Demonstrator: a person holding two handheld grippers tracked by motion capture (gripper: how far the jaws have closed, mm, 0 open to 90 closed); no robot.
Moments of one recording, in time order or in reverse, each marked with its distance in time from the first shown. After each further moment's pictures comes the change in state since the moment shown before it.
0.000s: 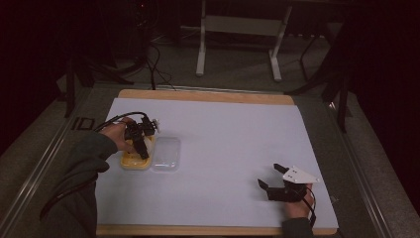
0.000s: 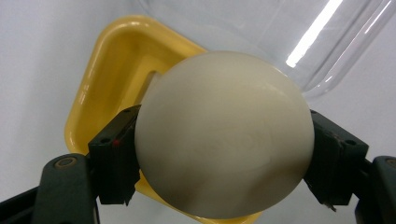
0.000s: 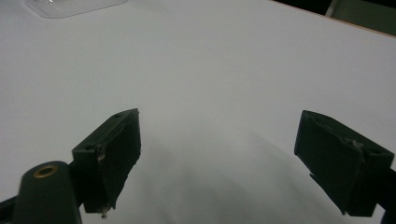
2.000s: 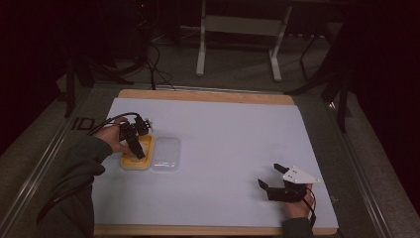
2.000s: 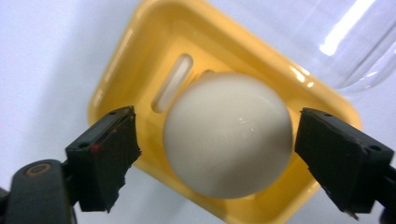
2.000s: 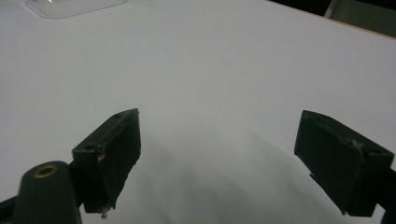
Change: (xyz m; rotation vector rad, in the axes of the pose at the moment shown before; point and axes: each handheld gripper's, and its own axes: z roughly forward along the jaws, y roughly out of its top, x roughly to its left) left arm 0.008 -0.017 0.003 -0.058 0.050 -0.063; right arm 0.000 0.000 0.000 -0.003 -0.005 -0.002
